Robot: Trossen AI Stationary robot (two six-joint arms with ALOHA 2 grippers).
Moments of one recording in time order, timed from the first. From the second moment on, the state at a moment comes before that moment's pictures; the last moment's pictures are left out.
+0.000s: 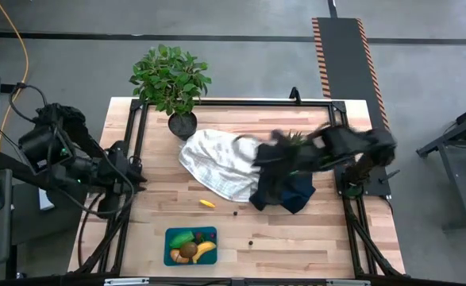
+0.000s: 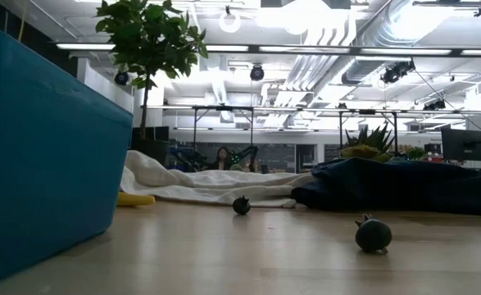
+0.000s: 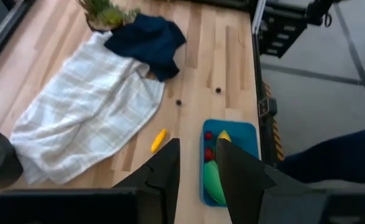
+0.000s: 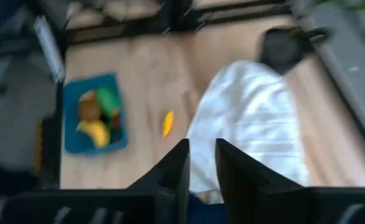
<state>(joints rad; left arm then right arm) -0.86 1.22 1.80 -1.57 -0.64 -0.94 0.33 1.78 2.31 -1.36 0.32 0.38</state>
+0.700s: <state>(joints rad) -0.86 0.97 1.48 -1.54 -0.89 -1.14 0.66 1.36 1.82 -1.44 0.94 0.89</state>
